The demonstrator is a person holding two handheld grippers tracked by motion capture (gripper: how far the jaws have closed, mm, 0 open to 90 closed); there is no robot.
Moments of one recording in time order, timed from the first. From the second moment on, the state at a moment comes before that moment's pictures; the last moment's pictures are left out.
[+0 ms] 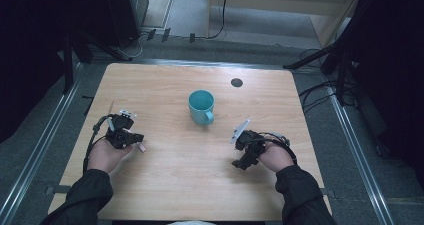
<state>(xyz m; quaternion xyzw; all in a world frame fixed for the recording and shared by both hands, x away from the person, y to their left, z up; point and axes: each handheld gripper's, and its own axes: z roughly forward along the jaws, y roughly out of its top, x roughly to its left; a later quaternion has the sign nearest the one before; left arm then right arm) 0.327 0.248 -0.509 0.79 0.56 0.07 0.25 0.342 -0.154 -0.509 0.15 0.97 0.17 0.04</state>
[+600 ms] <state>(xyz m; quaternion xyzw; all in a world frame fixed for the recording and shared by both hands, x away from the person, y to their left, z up) 0.325 0.255 -0.513 0.79 0.57 0.06 0.23 0.343 -0.150 -0.510 0.14 0.98 0.16 0.03</state>
